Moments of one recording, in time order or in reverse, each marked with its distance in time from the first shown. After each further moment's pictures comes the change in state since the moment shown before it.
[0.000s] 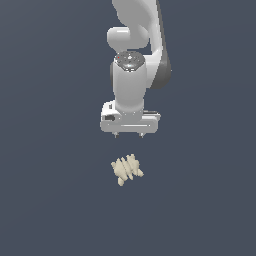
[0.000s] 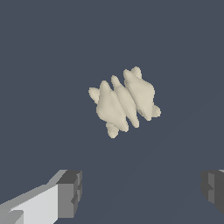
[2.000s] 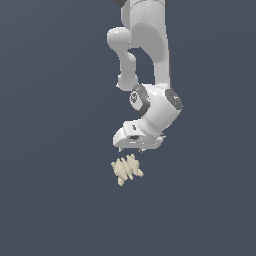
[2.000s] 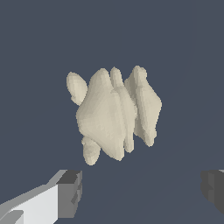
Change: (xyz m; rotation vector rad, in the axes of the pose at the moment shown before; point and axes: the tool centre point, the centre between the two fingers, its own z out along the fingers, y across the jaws) arm 0.018 -0.011 0.079 -0.429 0.010 -0.234
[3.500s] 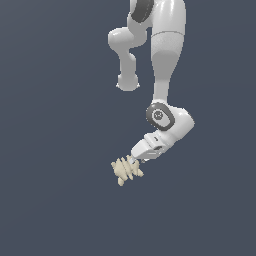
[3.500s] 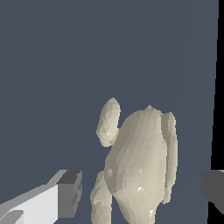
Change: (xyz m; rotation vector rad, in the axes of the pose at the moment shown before) arm 0.036 -0.044 0.036 -0.396 0.157 -0.266
